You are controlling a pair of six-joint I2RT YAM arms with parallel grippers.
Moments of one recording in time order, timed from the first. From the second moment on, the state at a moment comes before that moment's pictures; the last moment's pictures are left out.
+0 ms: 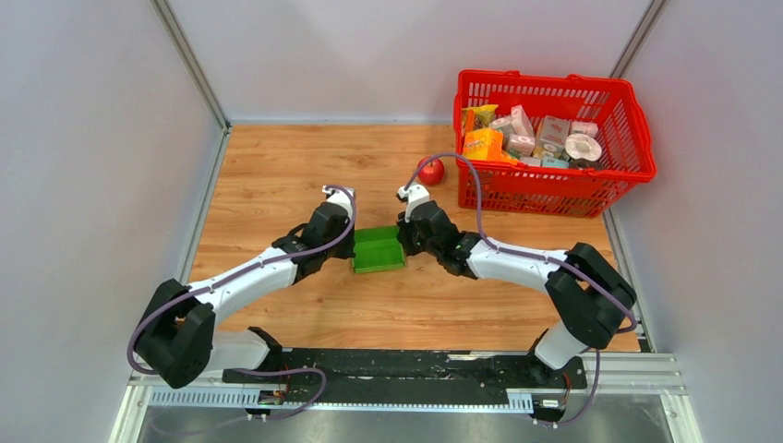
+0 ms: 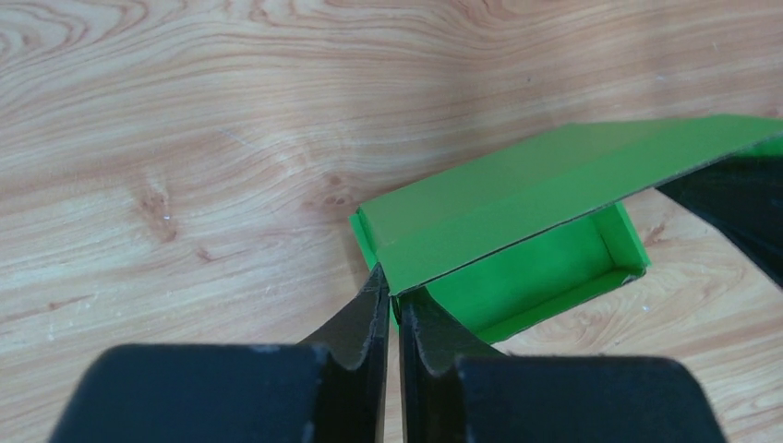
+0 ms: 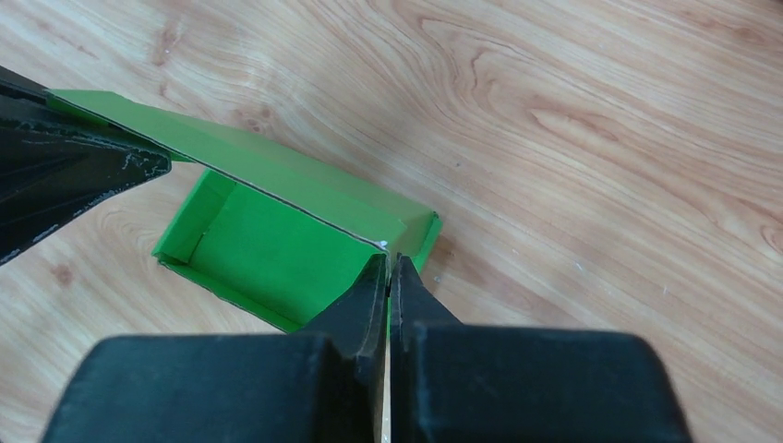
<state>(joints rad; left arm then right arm) -0.63 1.26 0.69 -0.15 -0.17 -0.36 0.82 1.58 0.88 0.14 0.06 0.30</state>
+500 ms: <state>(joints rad) -0.68 1.19 0.57 -0.04 -0.23 -0.40 1.06 1.58 0.77 0.24 0.57 0.44</state>
